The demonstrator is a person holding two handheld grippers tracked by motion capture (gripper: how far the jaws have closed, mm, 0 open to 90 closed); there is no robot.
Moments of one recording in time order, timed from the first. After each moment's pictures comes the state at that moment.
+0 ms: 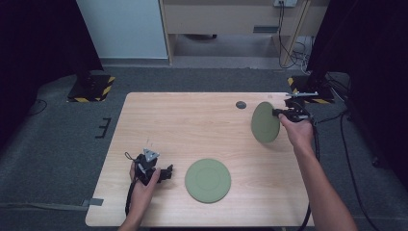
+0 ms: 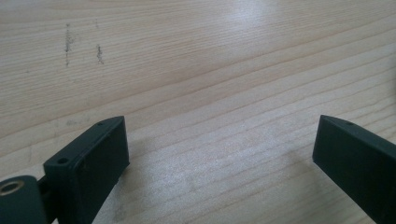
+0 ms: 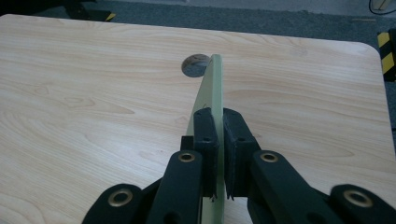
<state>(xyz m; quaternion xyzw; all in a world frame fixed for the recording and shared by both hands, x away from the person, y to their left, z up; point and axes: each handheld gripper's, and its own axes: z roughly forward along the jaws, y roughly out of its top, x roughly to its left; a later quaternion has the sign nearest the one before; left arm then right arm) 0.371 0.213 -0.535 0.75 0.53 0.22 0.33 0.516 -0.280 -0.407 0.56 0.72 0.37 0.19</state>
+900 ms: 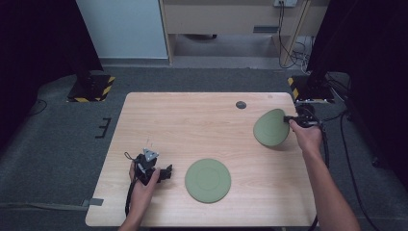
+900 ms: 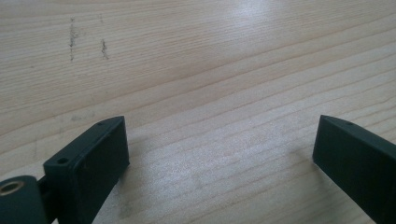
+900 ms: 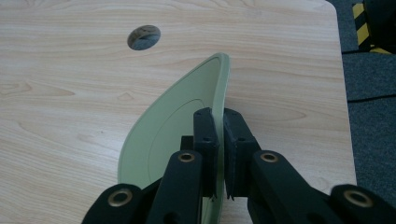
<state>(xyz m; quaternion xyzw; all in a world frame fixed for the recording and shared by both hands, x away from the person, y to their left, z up) 0.372 0.214 -0.536 0.75 0.53 0.22 0.32 0.522 -0.324 -0.444 0.60 0.70 0.34 0.18</state>
